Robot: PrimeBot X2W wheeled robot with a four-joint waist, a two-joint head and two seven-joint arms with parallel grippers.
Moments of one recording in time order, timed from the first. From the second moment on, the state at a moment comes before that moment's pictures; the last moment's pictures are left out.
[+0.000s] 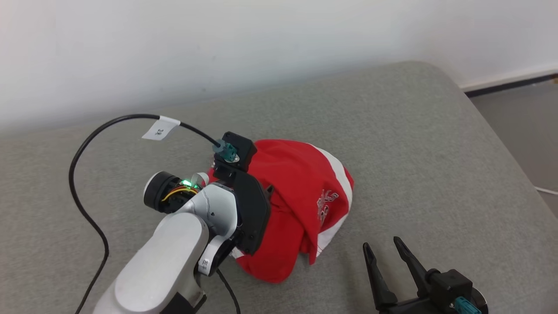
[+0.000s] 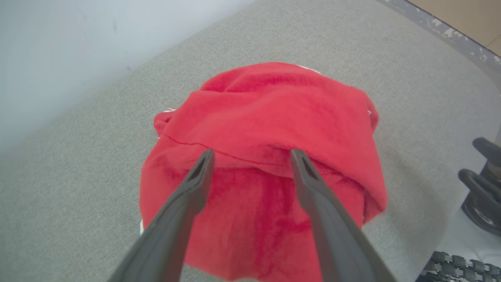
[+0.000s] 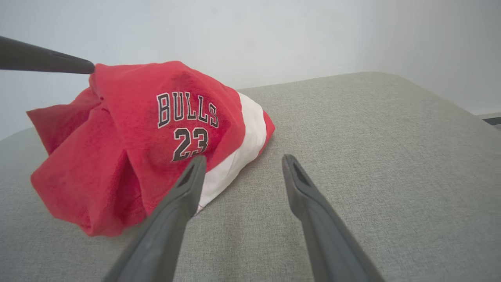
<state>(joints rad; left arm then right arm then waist) -0.67 0.20 -0.62 0.24 -0.50 0.04 0.71 0.00 -0.05 0.15 0.20 0.16 0.13 -0.17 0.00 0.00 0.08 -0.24</state>
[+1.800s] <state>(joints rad) -0.92 0.49 -0.29 0.29 -0.50 -0.03 0.21 -0.04 -0.05 0.31 0.14 0.13 0.13 -0.13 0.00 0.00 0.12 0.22</state>
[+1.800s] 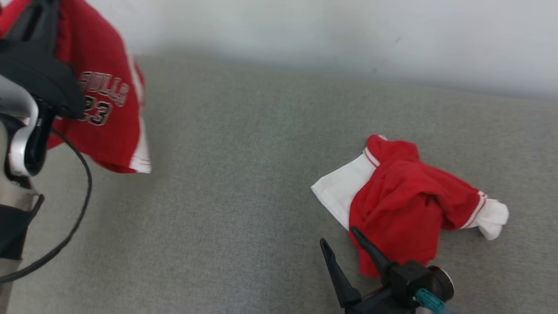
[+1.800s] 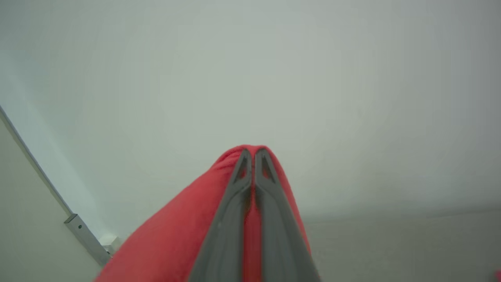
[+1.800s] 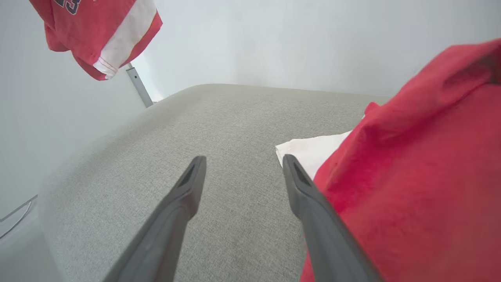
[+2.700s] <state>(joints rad) -0.92 0.47 -0.27 0.76 -0.46 0.02 -0.11 -0.10 -0.05 0.35 0.07 0.05 0.13 -0.07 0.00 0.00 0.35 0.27</state>
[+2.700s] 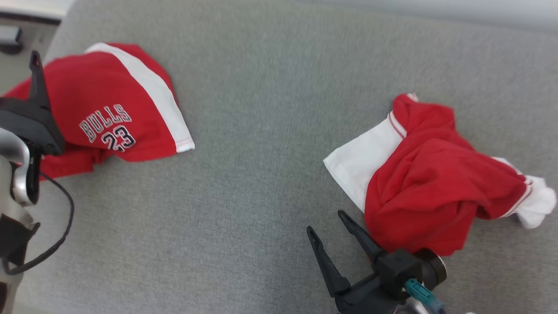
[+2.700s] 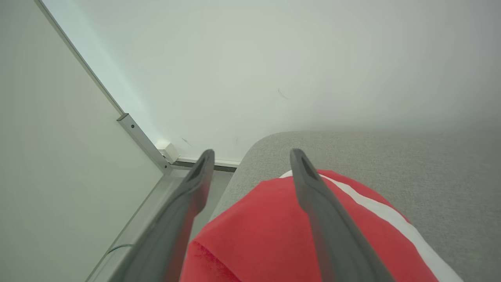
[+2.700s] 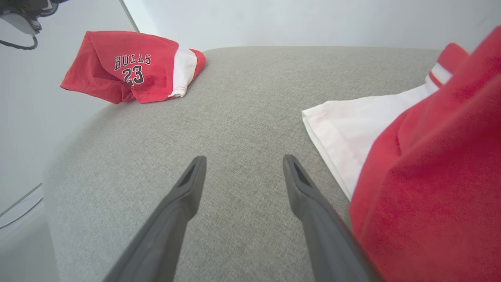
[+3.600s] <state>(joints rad) -0.11 0.31 -0.18 -0.01 -0.52 0.05 -0.26 0.04 -0.05 0.03 0.13 0.13 0.13 -0.17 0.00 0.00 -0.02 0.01</state>
